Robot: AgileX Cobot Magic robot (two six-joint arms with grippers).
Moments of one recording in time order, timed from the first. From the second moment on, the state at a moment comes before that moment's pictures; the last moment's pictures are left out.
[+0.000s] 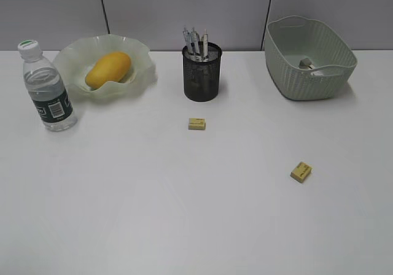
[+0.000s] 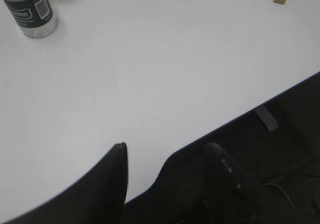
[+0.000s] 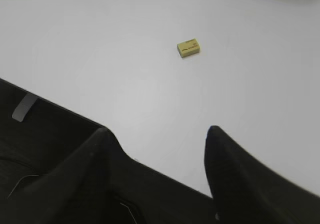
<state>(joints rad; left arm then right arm) -0.52 0.24 -0.53 -0.07 1.06 -0.04 0.52 0.29 -0.55 0.01 1.02 0.05</state>
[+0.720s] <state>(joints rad) -0.52 0.24 -0.52 -0.07 1.06 -0.04 0.52 1.16 -0.76 0.00 0.91 0.10</state>
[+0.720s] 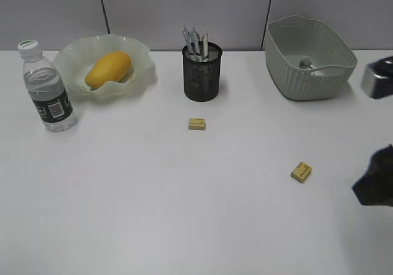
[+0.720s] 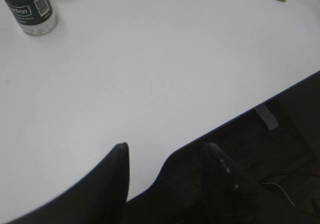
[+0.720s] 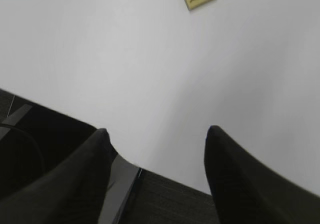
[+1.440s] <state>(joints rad) -0.52 0.24 -0.52 -0.07 1.06 -0.04 0.44 1.84 -1.06 -0.07 0.76 0.64</state>
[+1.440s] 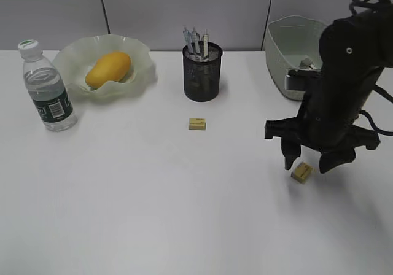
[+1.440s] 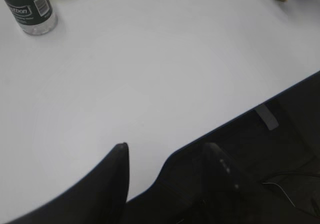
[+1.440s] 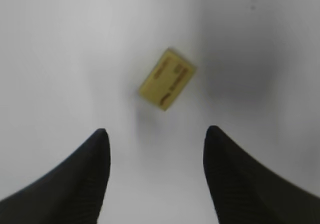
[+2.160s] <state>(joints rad) -0.52 0.24 -0.52 -0.07 1.06 -0.04 0.35 1.93 -1.06 0.05 0.66 0.92</state>
